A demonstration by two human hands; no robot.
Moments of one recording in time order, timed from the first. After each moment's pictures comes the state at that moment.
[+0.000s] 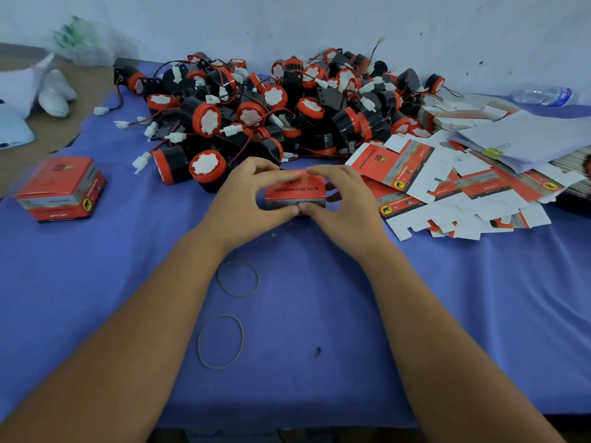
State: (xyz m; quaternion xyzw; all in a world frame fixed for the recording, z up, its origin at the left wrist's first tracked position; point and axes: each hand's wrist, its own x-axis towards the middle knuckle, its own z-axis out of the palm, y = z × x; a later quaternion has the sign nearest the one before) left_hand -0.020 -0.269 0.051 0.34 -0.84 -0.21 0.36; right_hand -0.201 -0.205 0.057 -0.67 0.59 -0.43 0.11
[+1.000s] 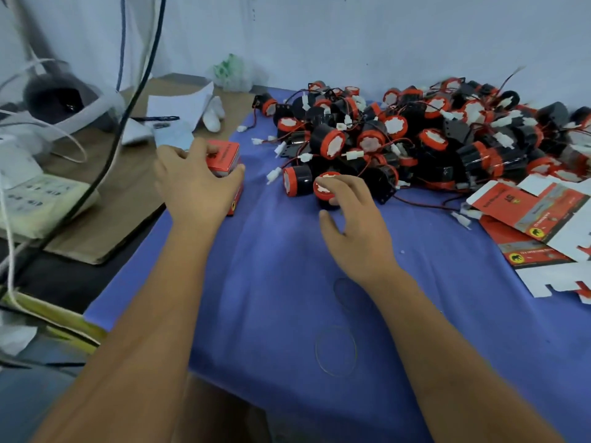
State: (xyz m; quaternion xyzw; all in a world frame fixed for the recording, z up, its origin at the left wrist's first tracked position) left_hand 0.151 -0.278 0.082 0.72 -0.52 0.05 0.46; right_hand -0.072 -0.232 0.060 -0.77 0.47 -0.43 0.09
